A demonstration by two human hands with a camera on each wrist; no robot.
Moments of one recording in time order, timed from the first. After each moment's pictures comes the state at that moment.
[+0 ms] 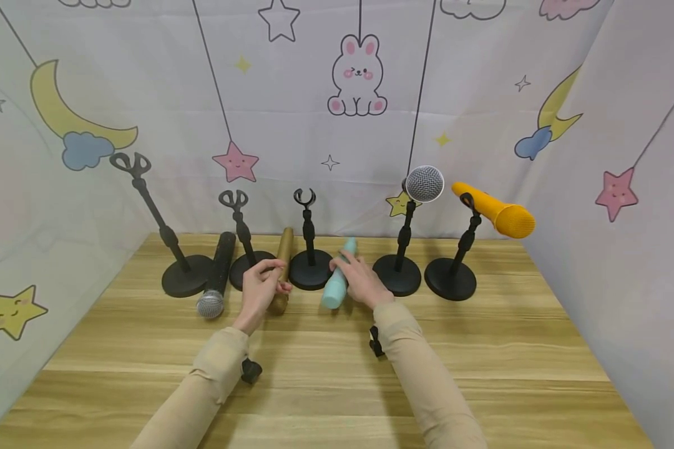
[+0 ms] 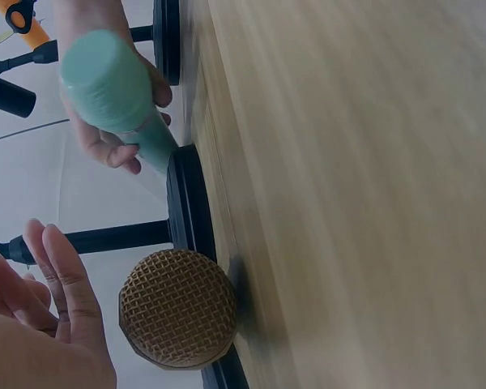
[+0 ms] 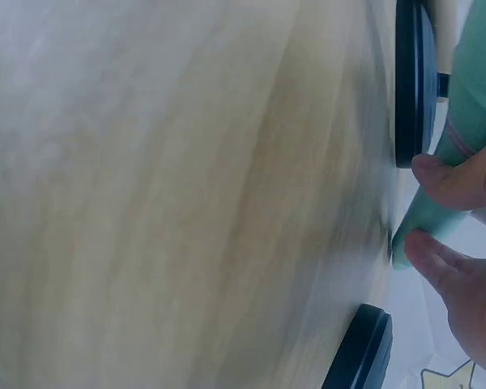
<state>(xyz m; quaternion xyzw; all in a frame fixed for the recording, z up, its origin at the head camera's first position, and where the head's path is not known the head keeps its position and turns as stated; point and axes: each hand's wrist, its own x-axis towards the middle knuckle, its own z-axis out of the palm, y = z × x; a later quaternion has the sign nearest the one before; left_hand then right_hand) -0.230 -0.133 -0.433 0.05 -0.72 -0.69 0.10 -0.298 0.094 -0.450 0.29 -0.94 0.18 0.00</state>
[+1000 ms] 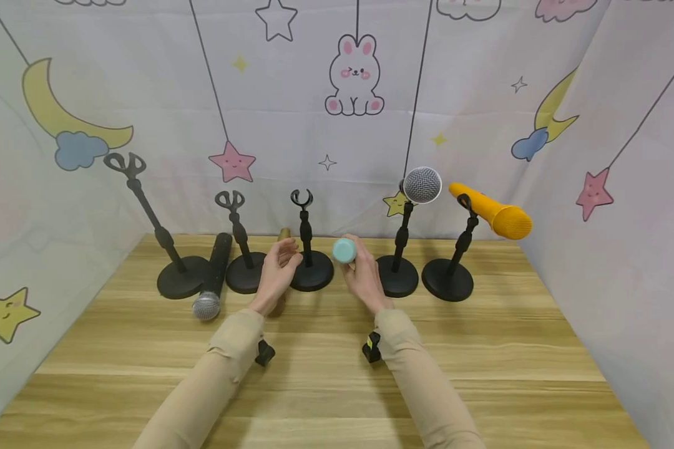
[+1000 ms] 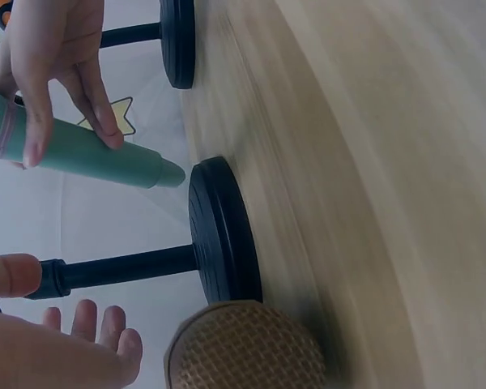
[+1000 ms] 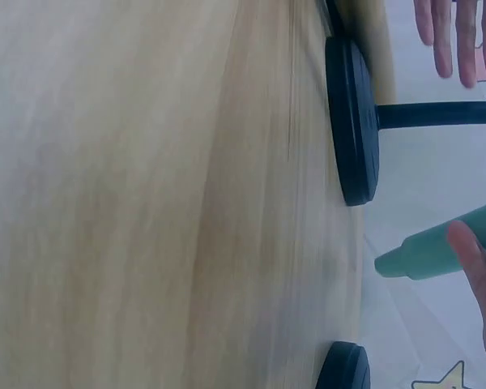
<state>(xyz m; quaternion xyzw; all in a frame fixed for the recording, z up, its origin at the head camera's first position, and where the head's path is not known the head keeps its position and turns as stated) -0.260 -0.108 -0.424 -0.01 -0.77 -0.63 0.09 -0.292 0.091 -0.441 0.23 -0.83 0.46 0.21</state>
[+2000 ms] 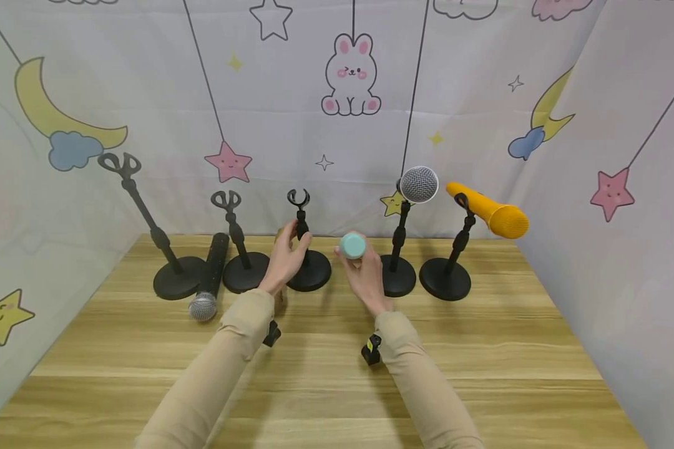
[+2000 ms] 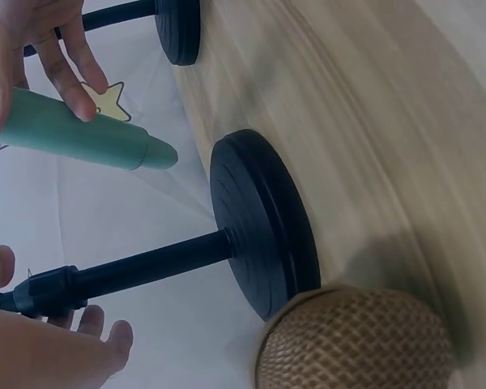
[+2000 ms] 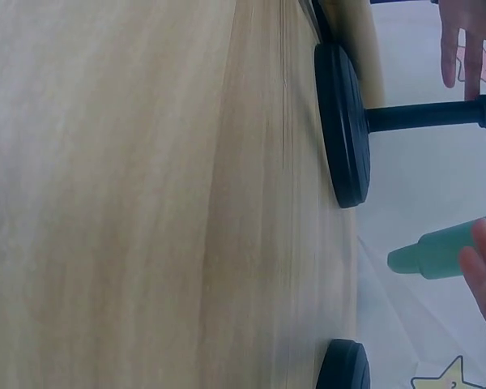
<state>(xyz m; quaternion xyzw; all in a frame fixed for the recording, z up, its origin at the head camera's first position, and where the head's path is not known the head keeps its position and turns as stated) -0.285 -0.090 -0.401 -0.06 -0.82 -0.56 0.10 -0.286 0.093 -0.438 0.19 -0.80 0.51 0.25</state>
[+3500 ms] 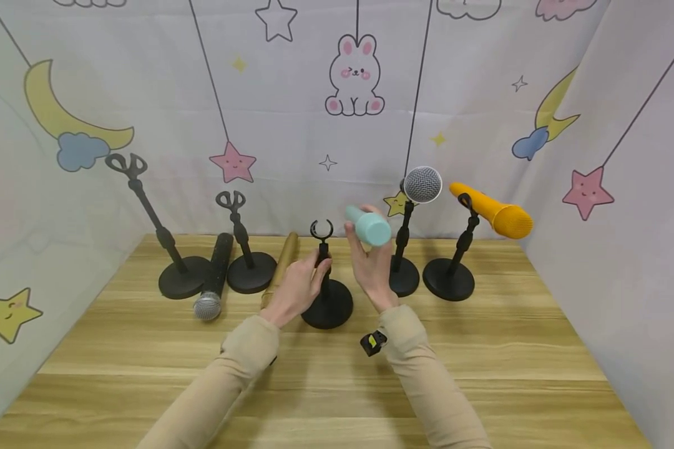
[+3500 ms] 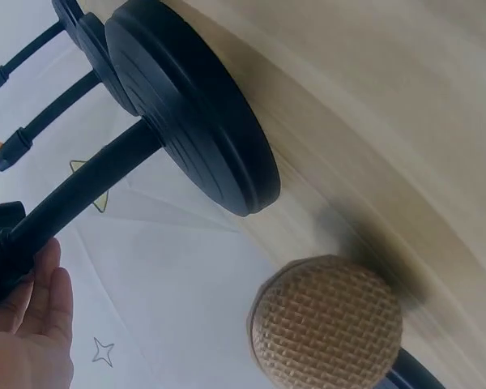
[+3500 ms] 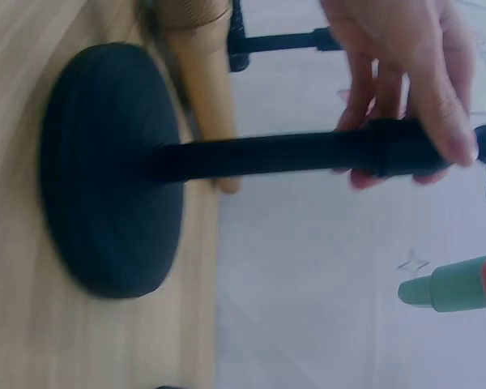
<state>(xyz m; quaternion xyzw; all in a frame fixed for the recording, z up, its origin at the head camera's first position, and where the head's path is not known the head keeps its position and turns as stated) -0.242 -0.077 -0.414 -0.25 -0.89 -0.32 0.21 -0.268 0.084 -0.376 0.21 -0.68 0.61 0.35</state>
